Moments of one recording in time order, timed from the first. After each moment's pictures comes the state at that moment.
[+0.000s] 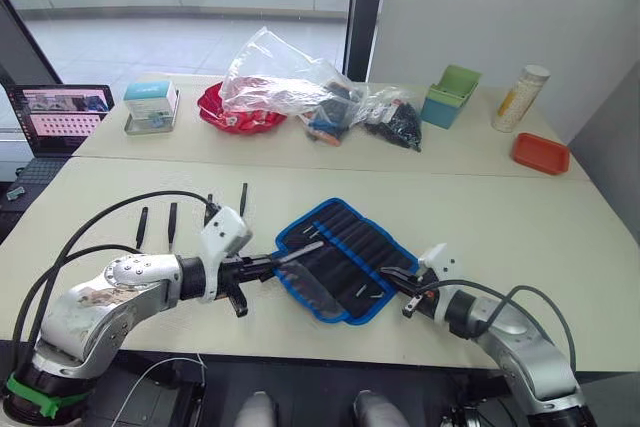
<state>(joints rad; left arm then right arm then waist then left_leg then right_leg) -0.27 0.82 -0.03 -0.53 -0.71 0.98 -0.66 -0.01 -0.48 0.06 -0.25 0.32 0.38 0.64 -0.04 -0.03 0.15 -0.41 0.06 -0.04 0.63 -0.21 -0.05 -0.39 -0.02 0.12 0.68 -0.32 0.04</state>
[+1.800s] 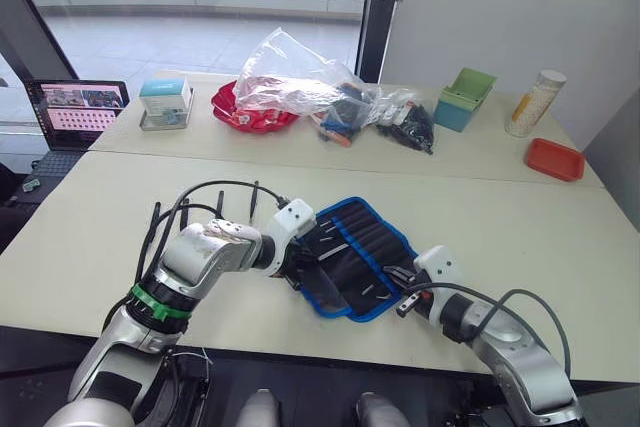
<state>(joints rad) -0.69 0.53 -0.38 -0.10 -0.46 1.14 -0.65 0.04 -0.45 0.08 -0.37 0.25 0.48 0.52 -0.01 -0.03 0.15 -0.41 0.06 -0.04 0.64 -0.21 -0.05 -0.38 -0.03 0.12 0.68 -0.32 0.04</state>
